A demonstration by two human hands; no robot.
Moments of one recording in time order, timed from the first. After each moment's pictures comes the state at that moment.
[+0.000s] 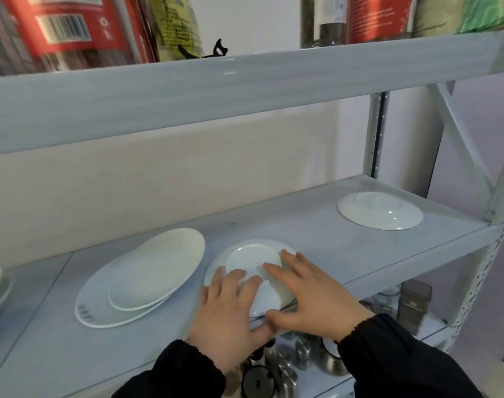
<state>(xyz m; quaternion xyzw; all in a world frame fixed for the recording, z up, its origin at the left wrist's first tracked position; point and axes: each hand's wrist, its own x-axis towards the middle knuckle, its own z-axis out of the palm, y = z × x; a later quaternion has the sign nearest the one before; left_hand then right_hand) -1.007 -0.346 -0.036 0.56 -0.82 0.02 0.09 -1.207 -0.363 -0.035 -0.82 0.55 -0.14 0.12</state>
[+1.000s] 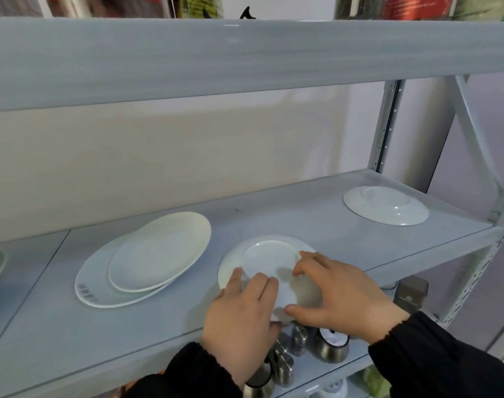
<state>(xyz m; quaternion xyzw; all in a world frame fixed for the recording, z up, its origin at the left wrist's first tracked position) -1.011 -0.330 -0.052 0.49 -0.84 0.13 0.16 -1.216 -0.339 -0.016 -0.82 0.56 -0.11 0.05</state>
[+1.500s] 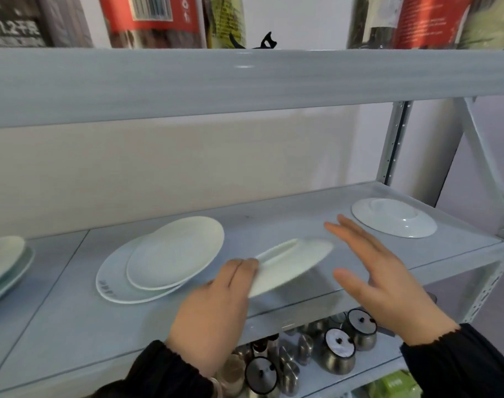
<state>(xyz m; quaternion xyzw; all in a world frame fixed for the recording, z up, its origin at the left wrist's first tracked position) -0.969 -0.311 -0.004 0.50 -0.82 0.12 0.26 -1.241 -0.320 0.019 -0.78 0.51 -0.35 0.09</state>
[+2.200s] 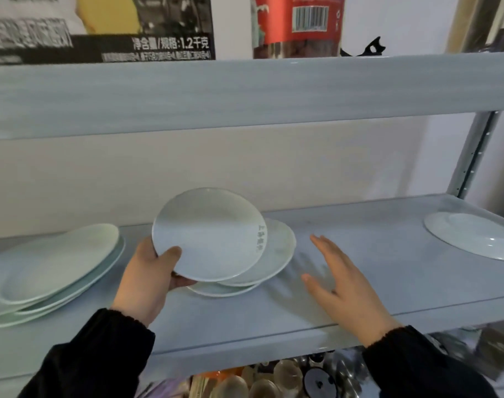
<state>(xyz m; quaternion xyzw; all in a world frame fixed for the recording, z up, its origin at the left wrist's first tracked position) -0.779 -0.331 0.019 0.52 -0.43 -0.36 0.64 -1.092 -0.368 -0.027 -0.78 0.49 -0.35 0.17</state>
